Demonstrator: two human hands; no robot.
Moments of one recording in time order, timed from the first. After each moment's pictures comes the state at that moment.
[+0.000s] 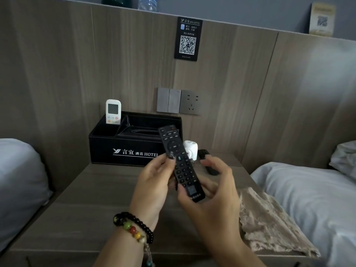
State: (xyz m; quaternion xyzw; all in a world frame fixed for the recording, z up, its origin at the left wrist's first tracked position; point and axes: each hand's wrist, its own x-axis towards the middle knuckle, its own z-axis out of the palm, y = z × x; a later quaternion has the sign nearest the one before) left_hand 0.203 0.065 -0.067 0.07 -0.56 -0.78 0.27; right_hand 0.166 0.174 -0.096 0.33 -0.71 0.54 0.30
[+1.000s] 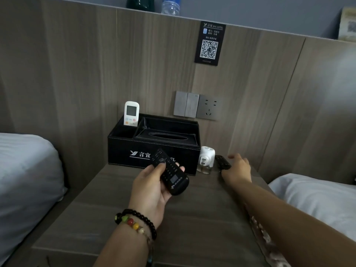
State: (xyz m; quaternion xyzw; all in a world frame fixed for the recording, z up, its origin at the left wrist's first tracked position) left_hand 0.202 0.022 -0.070 0.17 -0.35 -0.89 0.26; right_hand 0.004 0.153 -0.085 0.11 -0.92 0.37 0.10
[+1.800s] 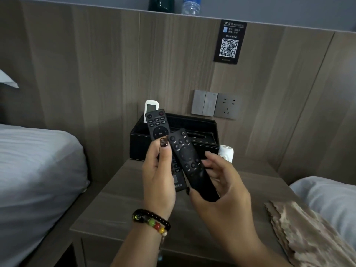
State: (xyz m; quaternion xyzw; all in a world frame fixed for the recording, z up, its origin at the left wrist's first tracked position) left_hand 0.224 0.013 -0.067 0.05 -0.57 -0.64 0.51; right_hand 0.186 0.126 -0.084 0.39 -0.69 0.58 0.18
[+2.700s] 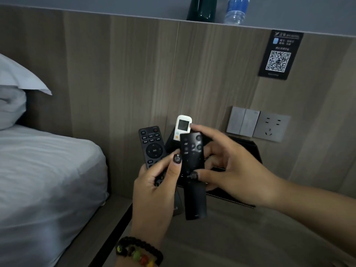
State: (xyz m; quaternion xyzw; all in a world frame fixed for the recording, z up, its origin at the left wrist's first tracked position) left_hand 0.243 -0.075 -0.062 0.15 -0.61 -0.58 0.52; right_hand 0.129 0.028 0.012 0.59 -0.67 0.44 -0.10
